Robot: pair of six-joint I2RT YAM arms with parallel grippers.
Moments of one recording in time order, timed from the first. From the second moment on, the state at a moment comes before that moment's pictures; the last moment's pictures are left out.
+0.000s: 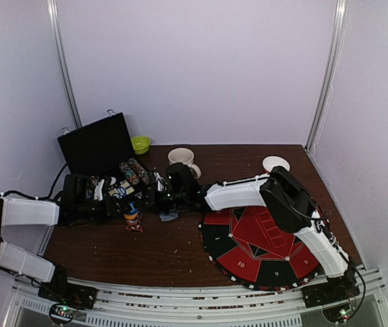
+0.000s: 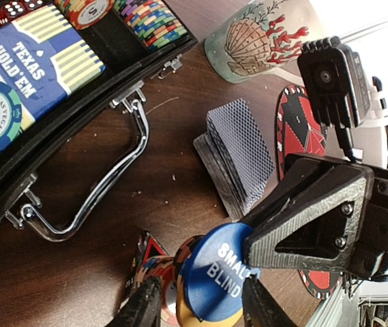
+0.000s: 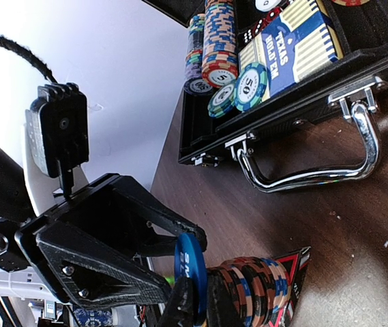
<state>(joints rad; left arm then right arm) -0.24 1.30 0.45 0.16 0.58 -0.52 0.95 2.48 1.86 0.25 -0.53 0.99</state>
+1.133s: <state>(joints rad) -0.23 1.33 0.45 0.18 0.66 -0.53 0.94 2.49 1.85 0.25 -0.57 1.00</state>
